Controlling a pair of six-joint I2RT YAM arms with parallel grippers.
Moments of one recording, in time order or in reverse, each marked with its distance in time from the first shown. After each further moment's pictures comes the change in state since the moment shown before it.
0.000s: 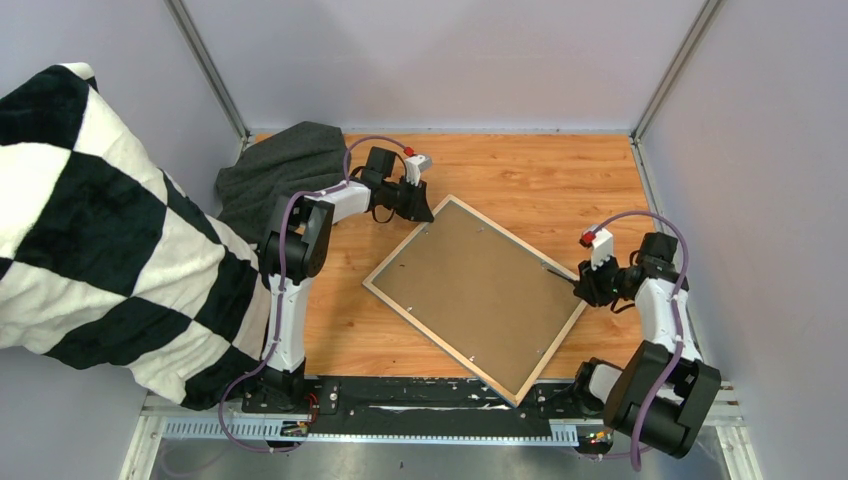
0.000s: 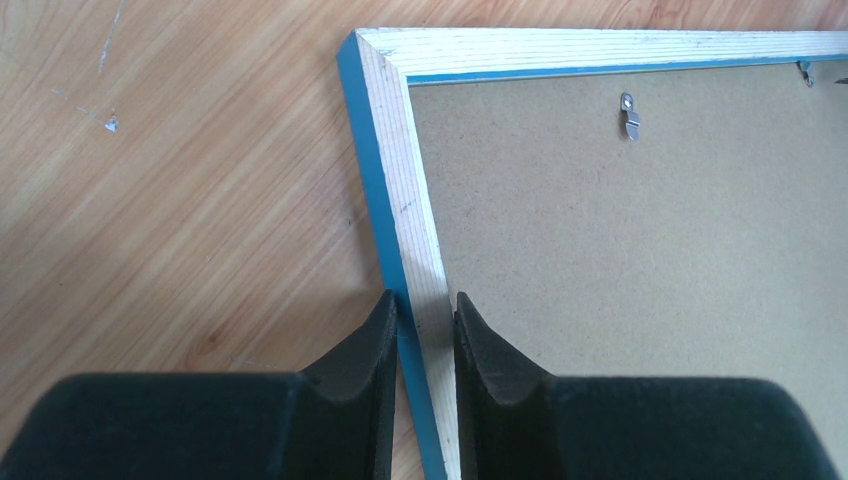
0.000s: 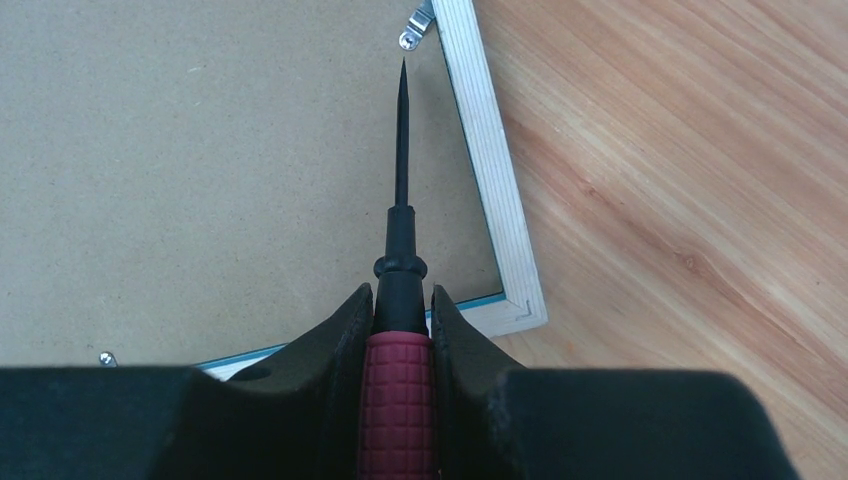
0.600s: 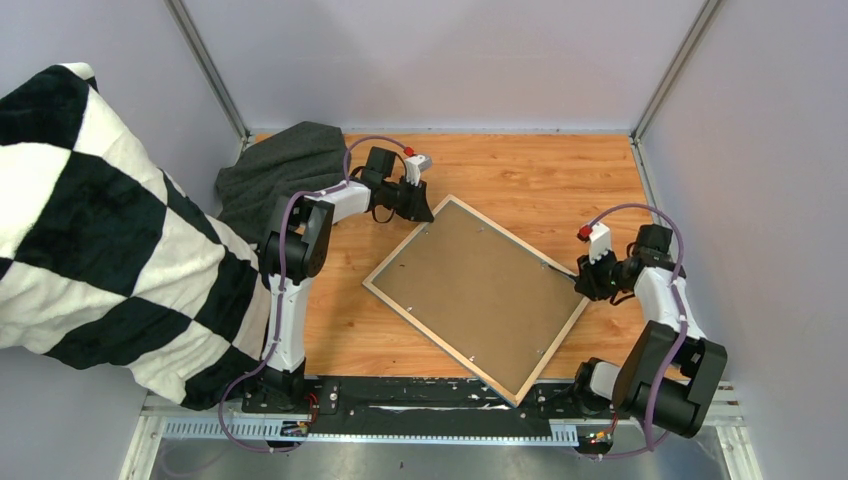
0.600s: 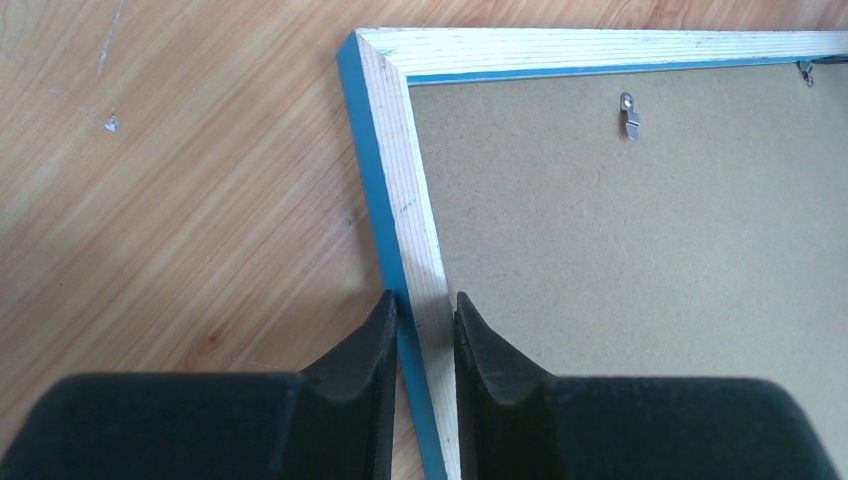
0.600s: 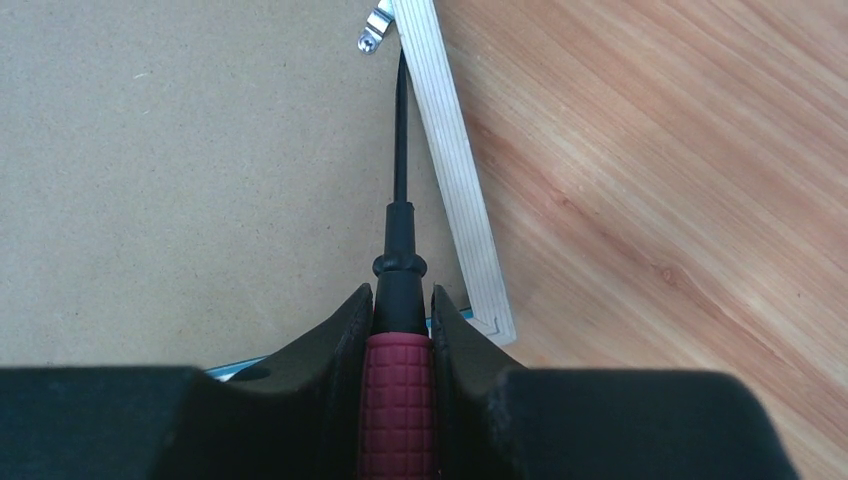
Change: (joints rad) left arm 0.000 0.000 0.000 0.000 0.000 0.000; right arm 0.034 0.100 0.036 0.056 0.060 0.026
